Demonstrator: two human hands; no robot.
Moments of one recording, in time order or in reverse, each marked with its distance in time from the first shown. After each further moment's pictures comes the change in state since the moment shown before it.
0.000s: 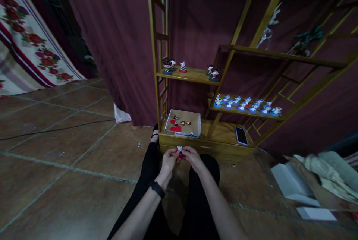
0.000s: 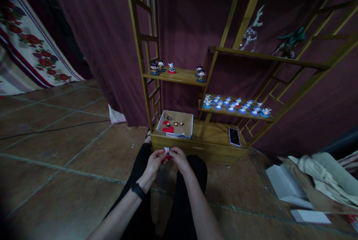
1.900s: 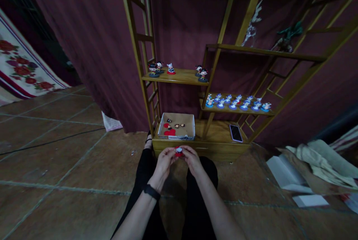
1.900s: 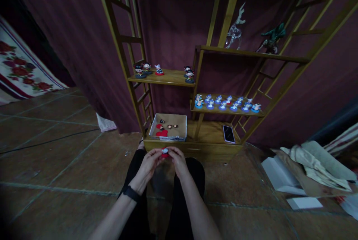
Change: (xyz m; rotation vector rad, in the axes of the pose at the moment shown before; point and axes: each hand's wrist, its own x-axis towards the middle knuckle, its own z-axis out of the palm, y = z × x) left_hand 0.016 0.024 0.017 -0.157 -0.204 -0.074; right_hand -0.006 -0.022 -0.002 0.152 0.116 -0.161
